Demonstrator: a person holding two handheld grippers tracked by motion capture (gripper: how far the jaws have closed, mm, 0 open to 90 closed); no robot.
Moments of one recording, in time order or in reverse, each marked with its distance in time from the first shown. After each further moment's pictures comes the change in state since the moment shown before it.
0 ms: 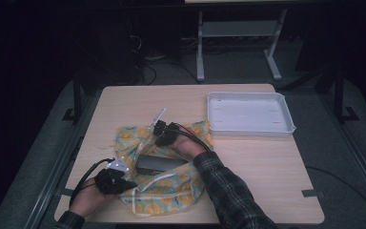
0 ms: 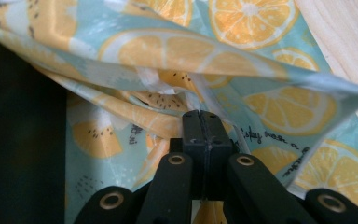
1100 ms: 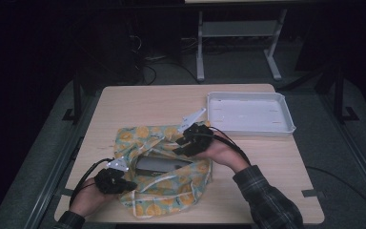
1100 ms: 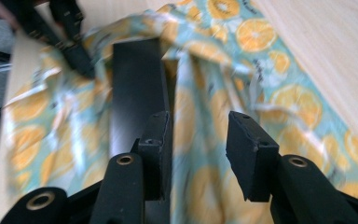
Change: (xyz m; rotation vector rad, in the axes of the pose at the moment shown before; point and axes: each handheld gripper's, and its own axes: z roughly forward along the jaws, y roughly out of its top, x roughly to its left) left arm 0.002 0.000 0.000 -0.002 -0.006 -0.009; right arm 0.043 -0.059 -0.135 -0.177 0.039 -0.017
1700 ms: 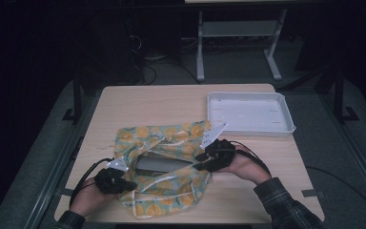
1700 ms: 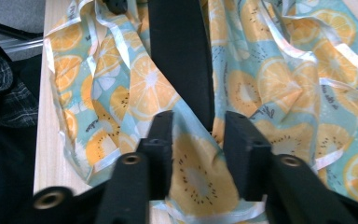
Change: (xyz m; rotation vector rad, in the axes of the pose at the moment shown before) left arm 0.000 0.000 0.000 -0.004 -0.002 -0.004; right arm 0.017 -0.056 -0.026 0.058 0.046 0.005
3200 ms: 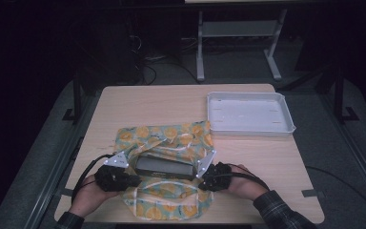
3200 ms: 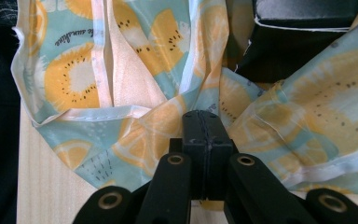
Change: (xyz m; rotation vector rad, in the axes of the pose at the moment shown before) left arm -0.021 0.023 -0.018 -0.146 -0.007 0.044; right arm 0.034 -0.037 0.043 0.215 0.031 -0.118
